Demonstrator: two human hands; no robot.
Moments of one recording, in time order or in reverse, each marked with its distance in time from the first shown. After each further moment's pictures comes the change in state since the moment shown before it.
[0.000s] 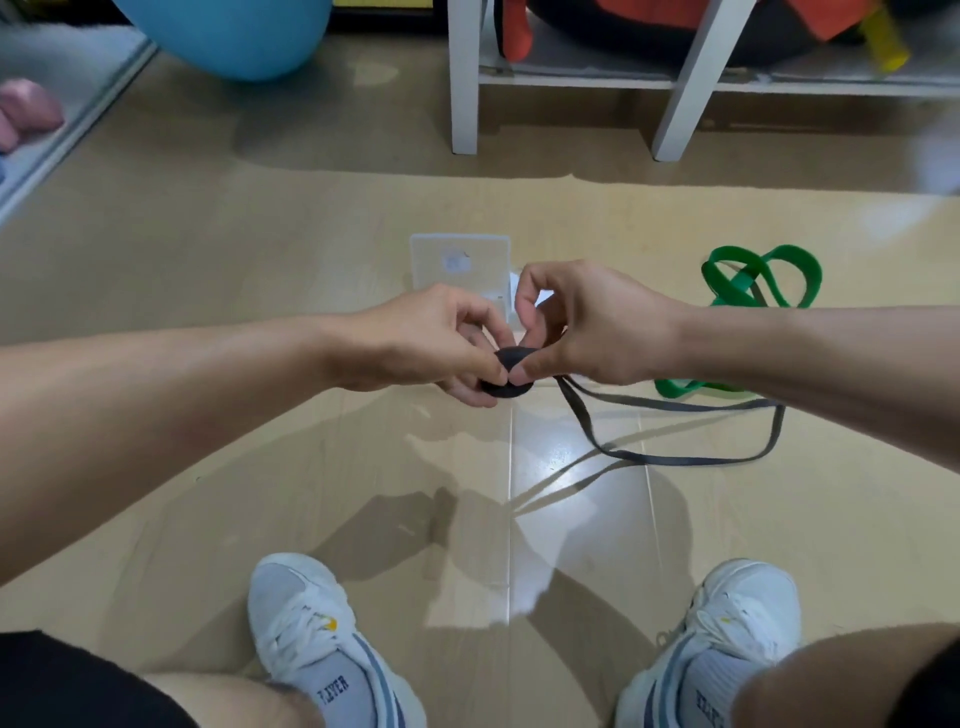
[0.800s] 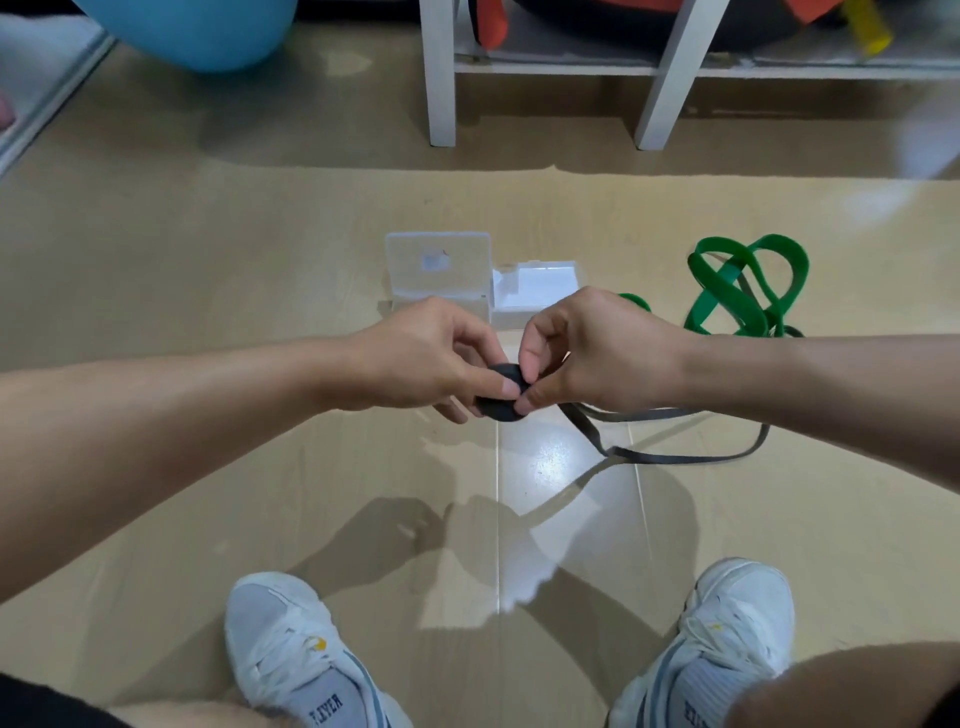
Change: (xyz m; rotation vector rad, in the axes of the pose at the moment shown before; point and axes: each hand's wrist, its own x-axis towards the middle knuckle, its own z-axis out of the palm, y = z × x) left_hand 0.019 -0.002 0.012 0.155 0.002 0.031; right_hand -0.005 0.026 0.001 -0.060 0.004 0.084
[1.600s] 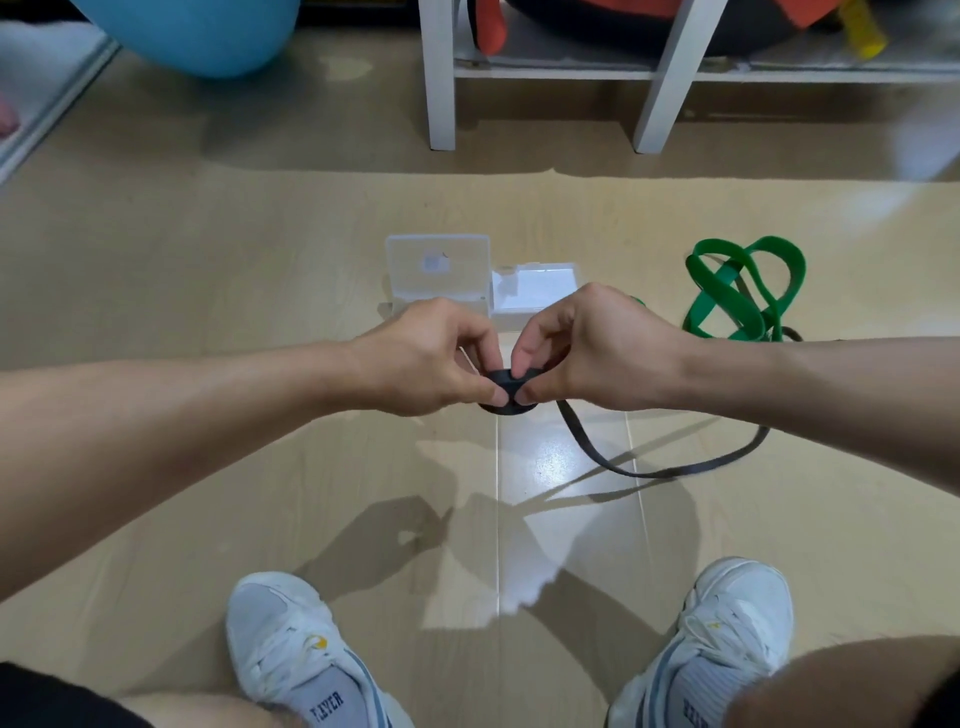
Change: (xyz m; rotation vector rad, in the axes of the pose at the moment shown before) left_hand 0.003 -0.003 0.002 0.186 0.087 0.067; right_hand -0.005 -0.002 0.000 0.049 0.058 -0.027
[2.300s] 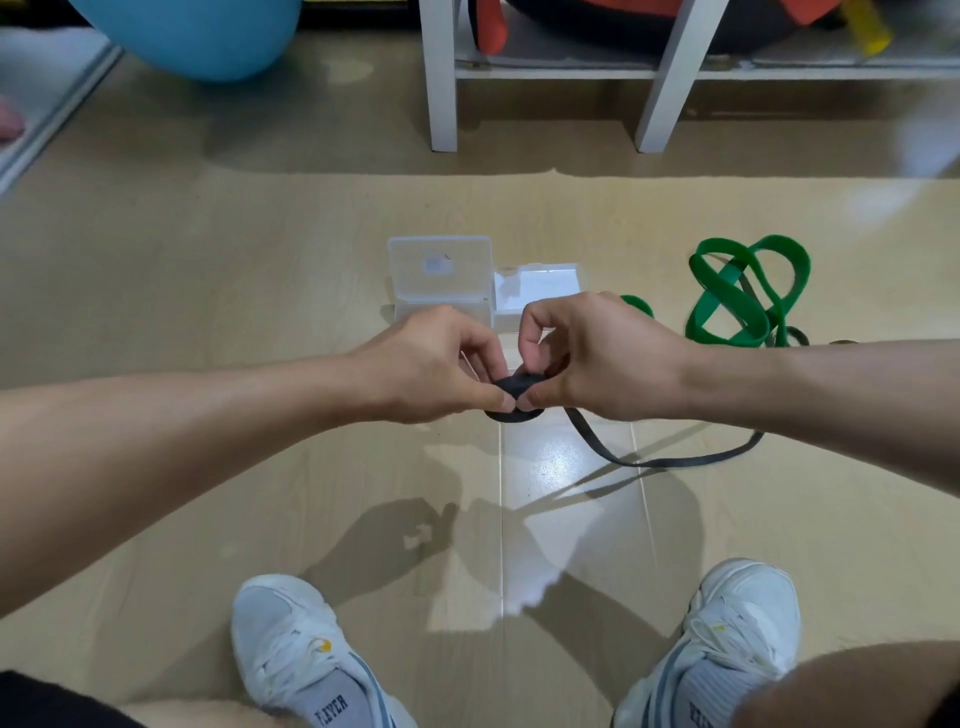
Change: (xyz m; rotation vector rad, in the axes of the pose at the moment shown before) left_hand -0.002 -0.002 0.002 0.025 0.005 -0.002; right_hand -0.001 -0.002 0.002 -0.127 0.017 -0.029
